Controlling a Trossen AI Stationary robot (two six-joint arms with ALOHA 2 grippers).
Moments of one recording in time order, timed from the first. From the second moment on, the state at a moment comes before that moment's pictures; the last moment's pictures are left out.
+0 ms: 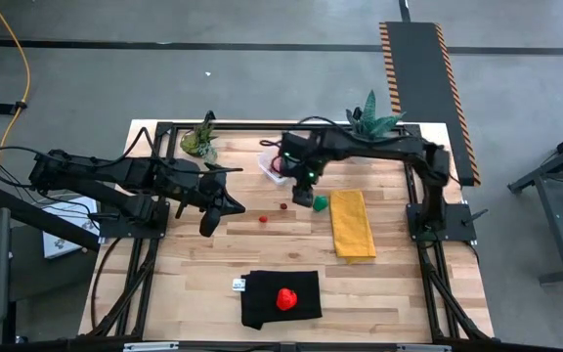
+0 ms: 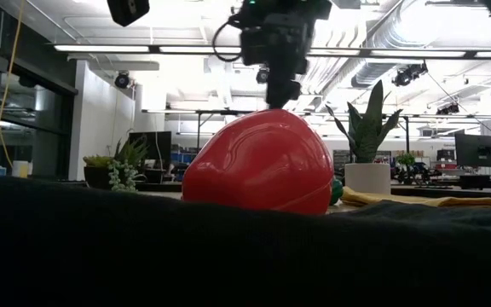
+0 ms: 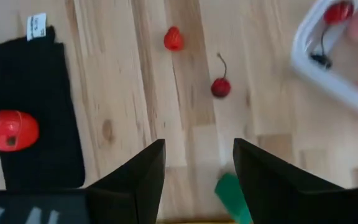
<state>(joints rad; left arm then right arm) -0.01 1.03 1.01 -0.48 0.02 -0.50 -0.22 1.91 1.71 -1.06 -0.29 0.00</state>
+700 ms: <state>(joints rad) -0.01 1.03 1.01 -0.47 -0.07 -0.45 -0.23 1.60 1.38 -0.88 -0.19 0.08</state>
